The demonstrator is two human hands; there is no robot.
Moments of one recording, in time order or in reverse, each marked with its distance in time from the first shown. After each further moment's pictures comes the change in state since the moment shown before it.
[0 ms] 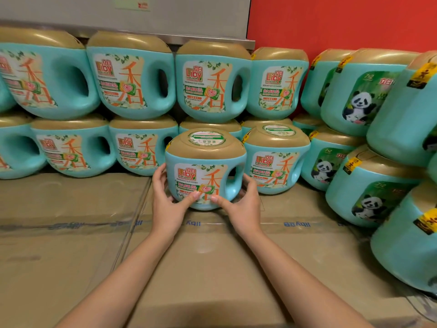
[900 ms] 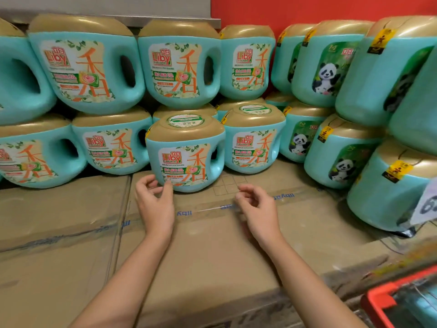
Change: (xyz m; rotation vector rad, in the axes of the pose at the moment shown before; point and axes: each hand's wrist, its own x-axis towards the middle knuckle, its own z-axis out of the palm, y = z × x) left_hand -0.013 0.020 0.010 0.144 0.218 -0.147; right_hand -0.054 -0.010 -0.043 0.056 0.109 0.139
